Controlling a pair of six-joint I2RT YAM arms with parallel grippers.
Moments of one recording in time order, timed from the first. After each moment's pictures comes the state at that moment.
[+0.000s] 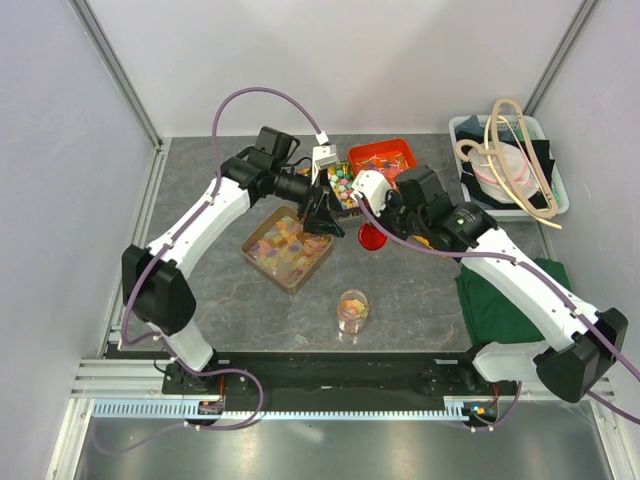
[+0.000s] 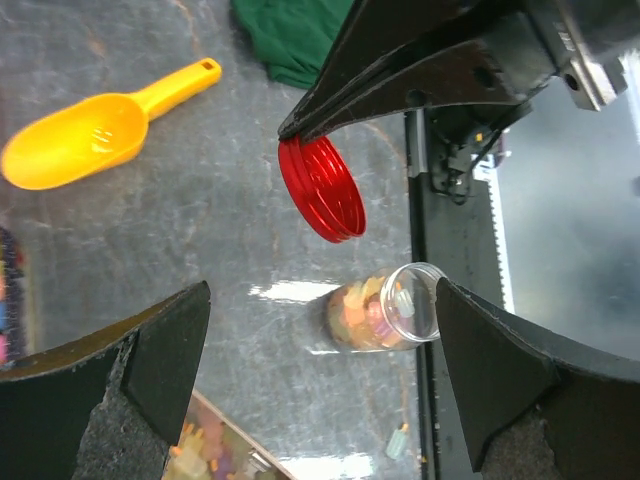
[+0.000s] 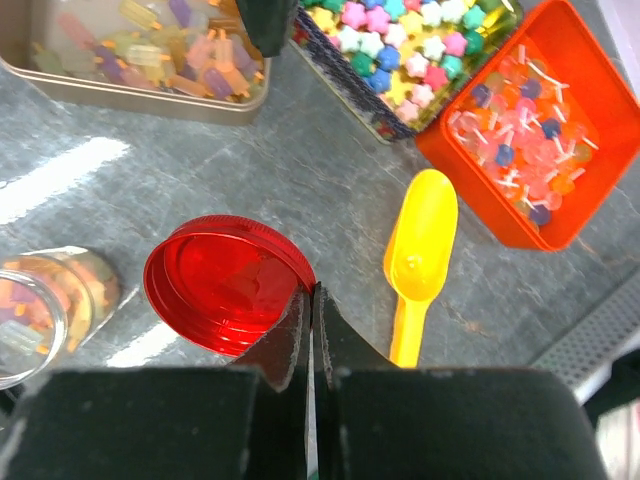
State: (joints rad) left arm -0.49 1.66 1.57 -0.69 1.05 0.37; right arm 0.63 1.29 1.29 -0.71 -0.09 -0.42
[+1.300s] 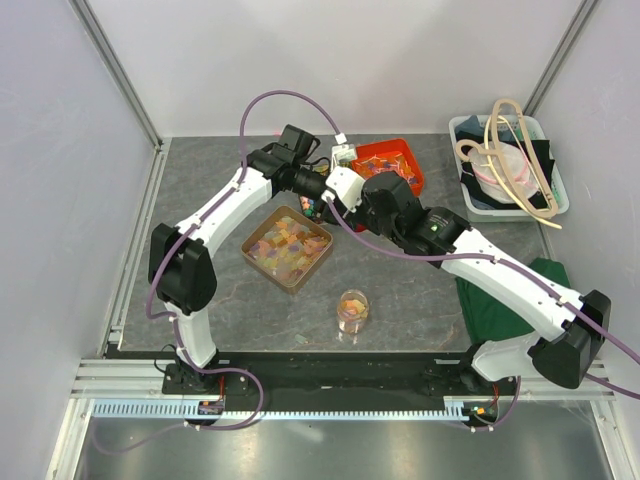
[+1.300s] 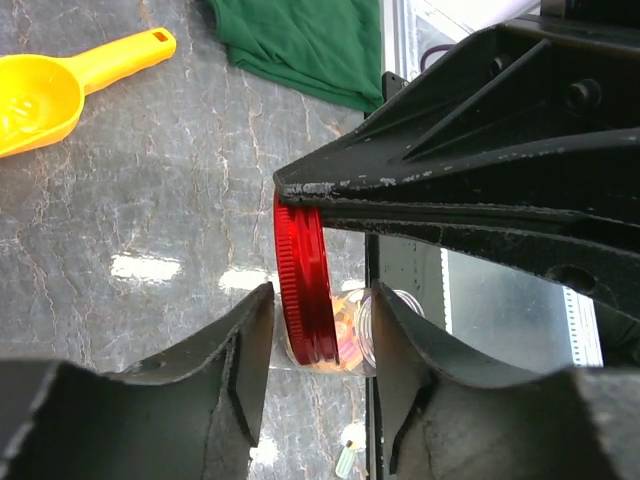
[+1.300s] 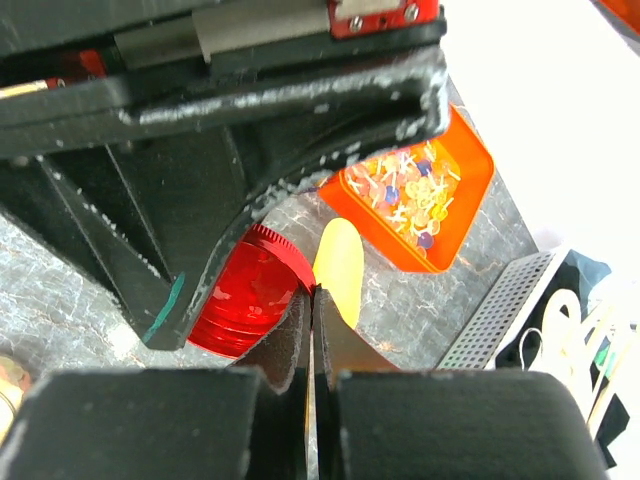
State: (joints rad) left arm -0.53 1.87 1.73 -0.75 1.11 0.23; right arm 0.82 1.36 1.33 -0.55 0.29 -0.44
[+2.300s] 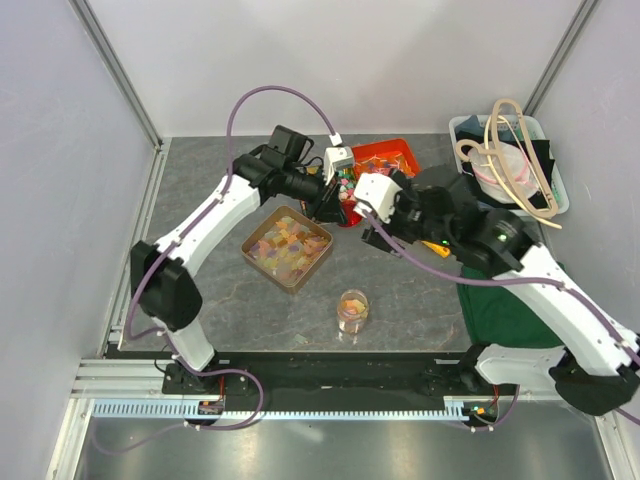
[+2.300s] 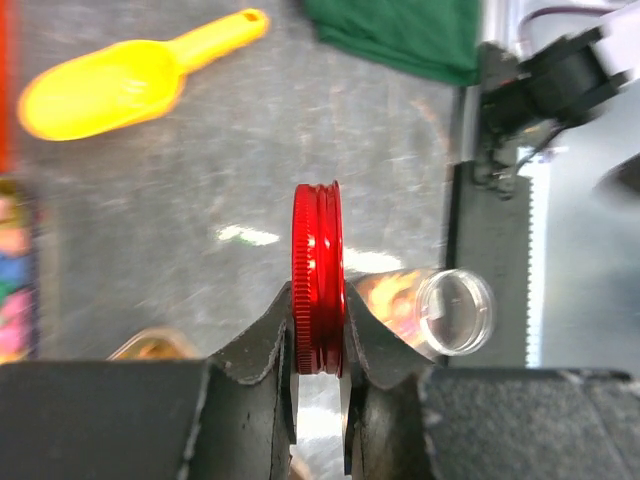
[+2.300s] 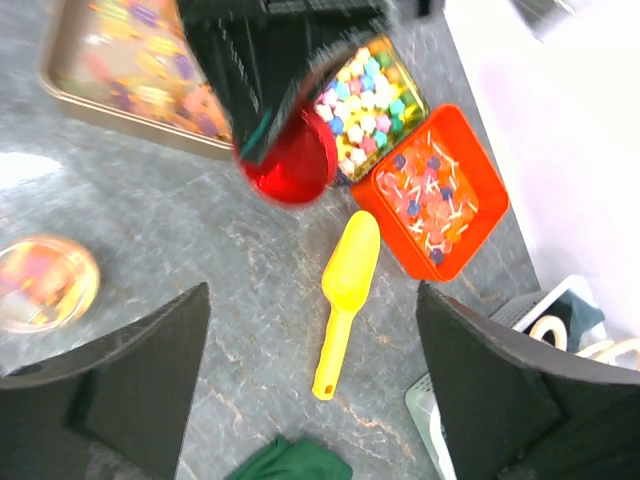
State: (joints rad) left arm -0.55 1.77 1.68 -0.76 0.89 0.32; right arm 0.80 1.20 1.46 -0.83 0.06 -0.53
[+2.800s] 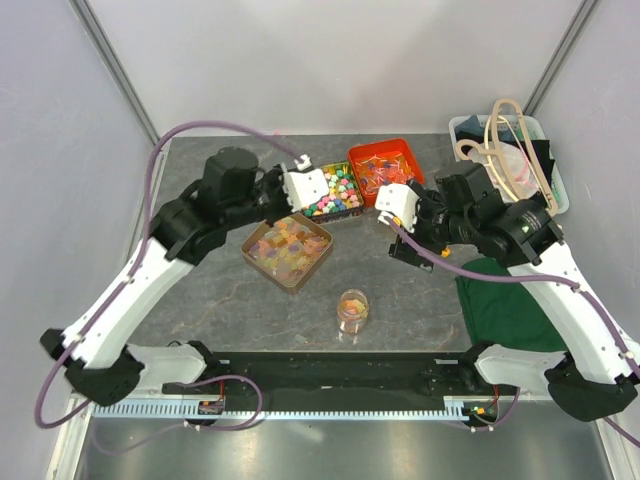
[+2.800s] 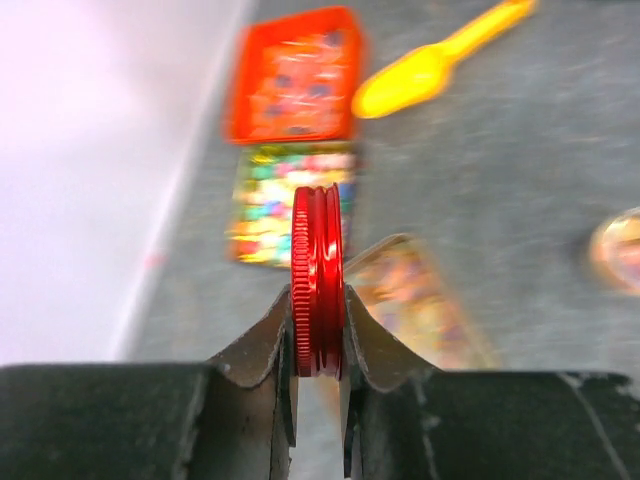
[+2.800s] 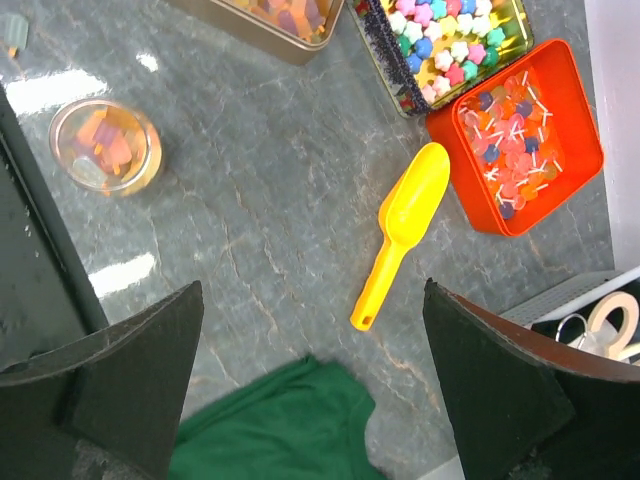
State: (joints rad) left arm -0.71 1.27 1.56 -0.76 0.19 0.62; right arm 0.63 1.16 1.54 -1.15 -0.20 -0.66
